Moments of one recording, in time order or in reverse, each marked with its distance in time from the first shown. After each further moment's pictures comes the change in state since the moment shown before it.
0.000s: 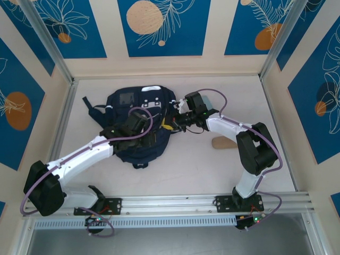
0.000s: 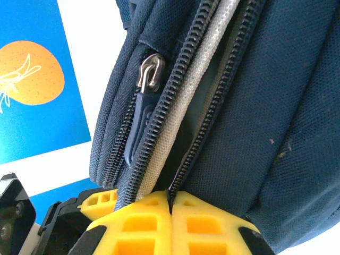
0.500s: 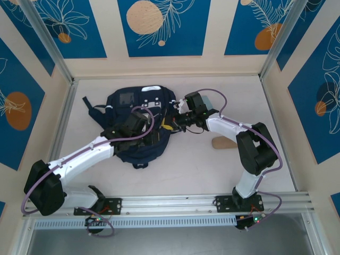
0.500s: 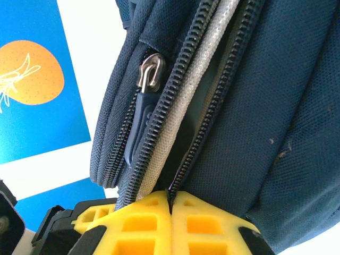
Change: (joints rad) left arm 0.000 0.004 -0.021 0.108 0.079 0.021; right arm 0.001 0.000 0.000 0.000 0.001 0.000
